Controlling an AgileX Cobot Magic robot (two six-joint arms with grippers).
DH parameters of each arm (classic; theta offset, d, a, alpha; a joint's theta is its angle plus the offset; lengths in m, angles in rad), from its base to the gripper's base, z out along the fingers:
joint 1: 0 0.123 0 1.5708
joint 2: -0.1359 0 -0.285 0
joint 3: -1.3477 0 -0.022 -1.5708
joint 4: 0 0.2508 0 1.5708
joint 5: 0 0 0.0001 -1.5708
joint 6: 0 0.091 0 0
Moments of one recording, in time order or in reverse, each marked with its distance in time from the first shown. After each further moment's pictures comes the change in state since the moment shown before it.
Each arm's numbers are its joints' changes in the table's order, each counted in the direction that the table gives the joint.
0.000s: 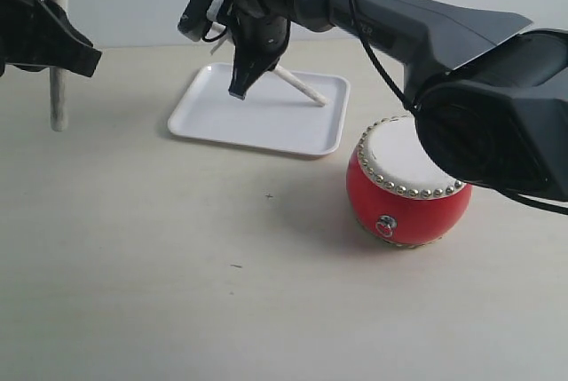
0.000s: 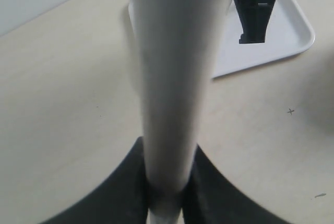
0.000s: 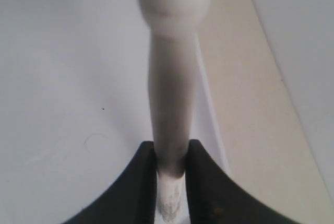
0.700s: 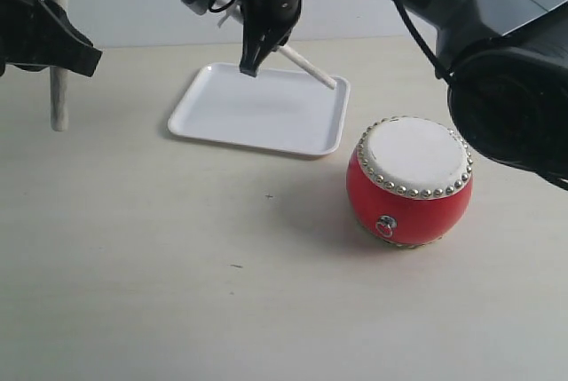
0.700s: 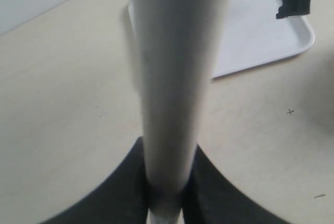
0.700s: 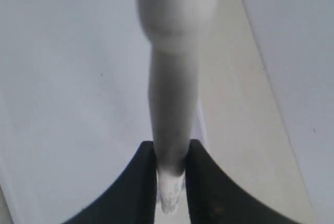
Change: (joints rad) left arm 0.000 0.000 0.000 0.000 0.000 -0.004; right arm -0.015 0.099 -0.004 0.075 -0.114 -0.148
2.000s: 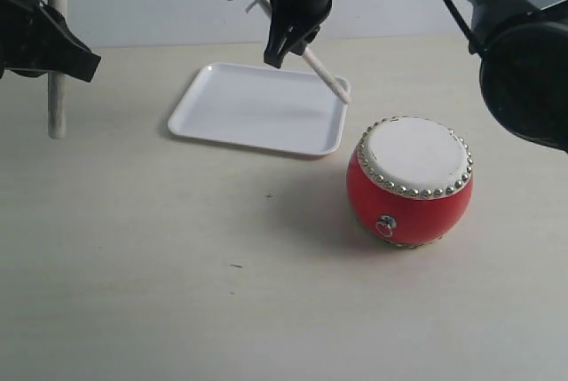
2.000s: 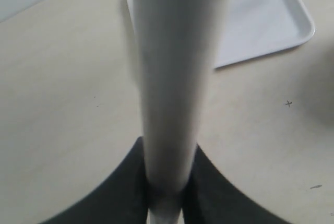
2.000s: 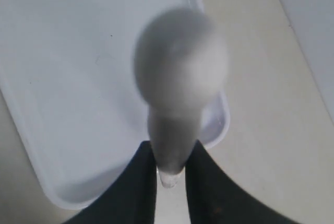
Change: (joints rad) left arm 0.000 0.000 0.000 0.000 -0.028 -0.009; right arm -0.078 0.032 -0.003 0.124 -0.117 -0.026
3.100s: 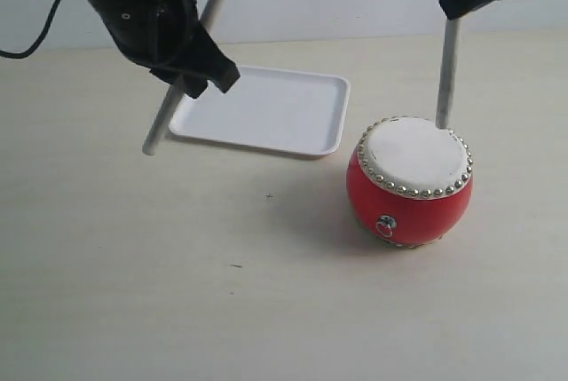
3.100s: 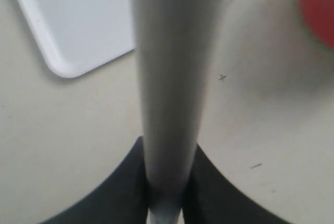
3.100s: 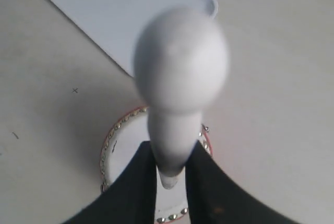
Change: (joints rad) left arm -0.216 -0.431 0.460 0.032 -0.374 -0.055; right arm -0.234 0.969 -1.001 0.350 0.211 0.221
